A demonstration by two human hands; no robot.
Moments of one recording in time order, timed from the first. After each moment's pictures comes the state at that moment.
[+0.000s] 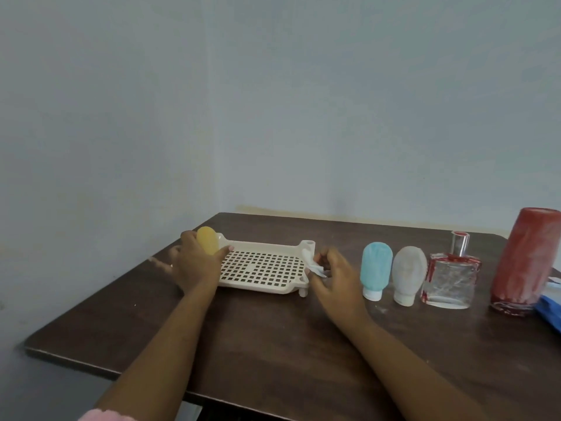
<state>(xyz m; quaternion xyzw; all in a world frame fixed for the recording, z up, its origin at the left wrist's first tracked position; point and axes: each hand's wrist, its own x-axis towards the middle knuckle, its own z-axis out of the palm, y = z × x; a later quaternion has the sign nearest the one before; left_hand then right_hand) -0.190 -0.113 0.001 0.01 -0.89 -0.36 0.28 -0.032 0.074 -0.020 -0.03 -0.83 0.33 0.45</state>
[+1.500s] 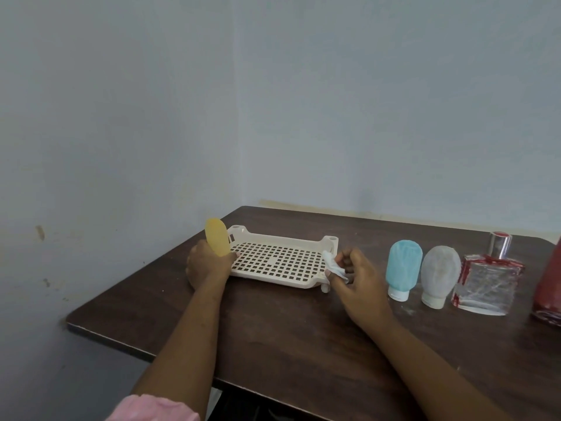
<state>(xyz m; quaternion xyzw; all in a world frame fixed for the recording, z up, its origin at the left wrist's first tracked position) -0.205 -0.137 -0.017 0.05 -0.88 -0.44 0.17 -0.028 0.070 -0.024 -0.03 -0.84 0.36 0.41</state>
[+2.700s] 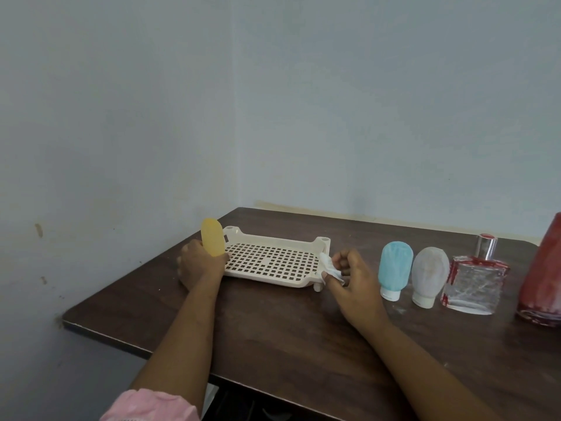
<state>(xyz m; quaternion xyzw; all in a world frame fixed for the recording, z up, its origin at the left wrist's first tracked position) -0.203 -0.143 -0.017 0.07 -0.88 -0.42 0.20 -0.024 0.069 -0.025 -0.04 -0.83 0.38 0.40</state>
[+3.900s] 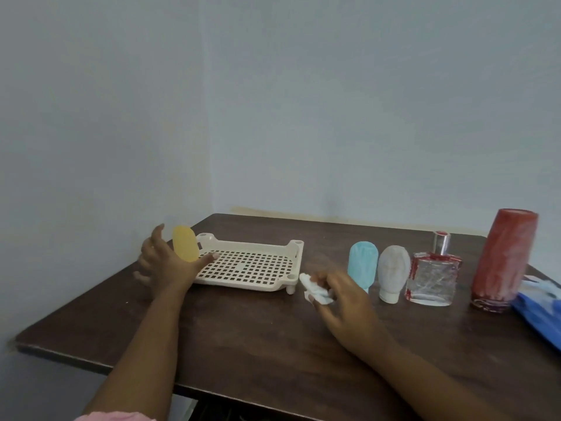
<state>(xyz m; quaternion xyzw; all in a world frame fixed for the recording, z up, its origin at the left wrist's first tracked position) -0.201 -0.143 -0.015 0.00 -0.86 -0.45 0.26 0.033 0.078 -0.020 0.07 -0.88 0.26 0.39</state>
